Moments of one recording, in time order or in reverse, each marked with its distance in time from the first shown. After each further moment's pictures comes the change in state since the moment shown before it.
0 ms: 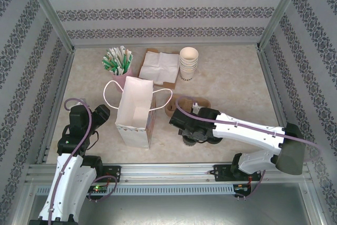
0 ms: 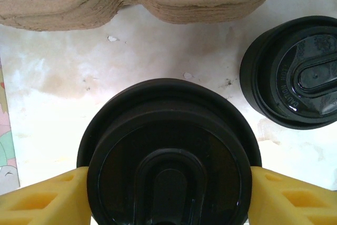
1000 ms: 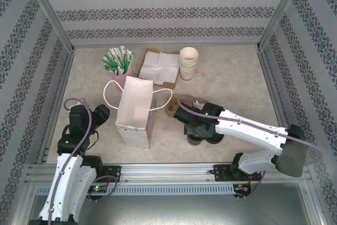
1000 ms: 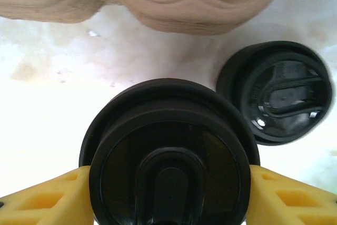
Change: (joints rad) left arm 0.000 0.000 0.005 0.001 0.000 0.001; right arm -0.094 -0.033 0.015 -0.076 -0.029 -0.211
